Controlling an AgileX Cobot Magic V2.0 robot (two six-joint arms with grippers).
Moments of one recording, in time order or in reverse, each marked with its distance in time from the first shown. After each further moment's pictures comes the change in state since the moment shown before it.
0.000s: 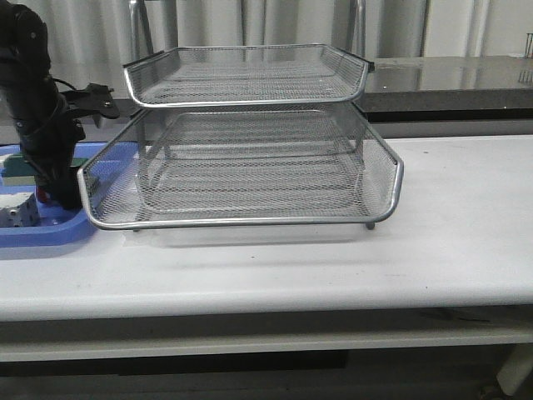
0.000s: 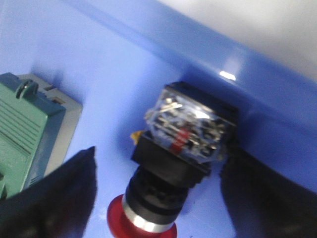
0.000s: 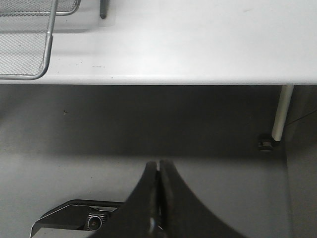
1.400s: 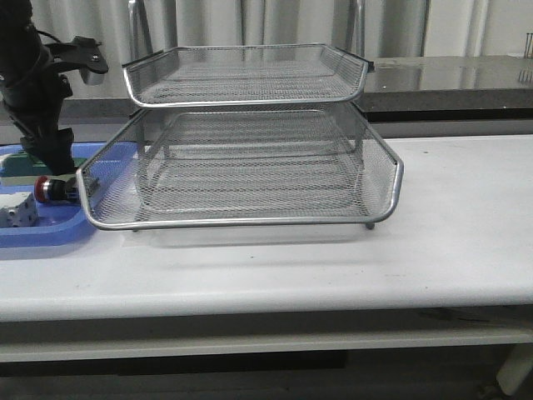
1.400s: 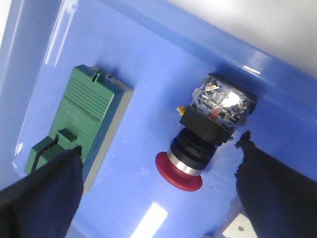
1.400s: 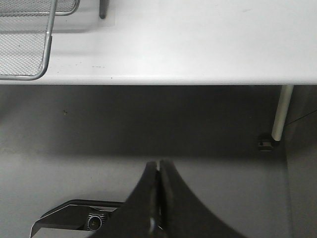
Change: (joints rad) left arm 0.000 -0.120 0.012 0.021 0.049 -0.012; right arm 0.000 0.000 0.000 0.000 0.000 0.000
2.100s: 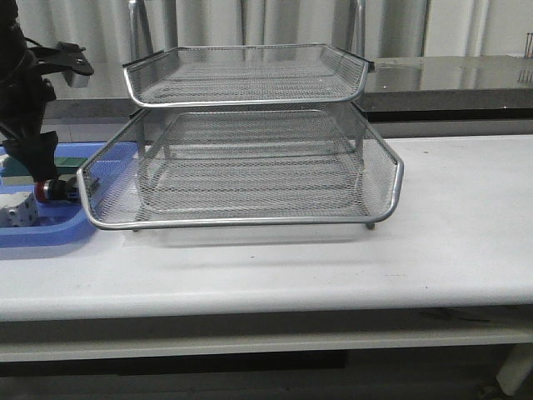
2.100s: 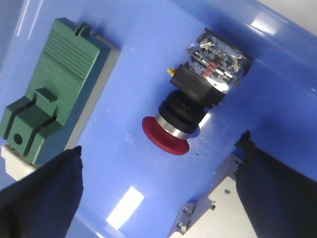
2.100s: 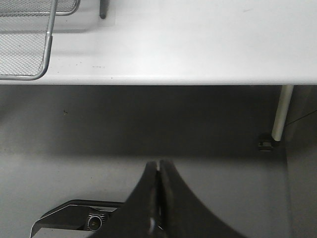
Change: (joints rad) left arm 0.028 -0.014 0.004 0.004 0.075 -0.042; right arm 0.000 0.000 0.000 0.000 0.000 0.000
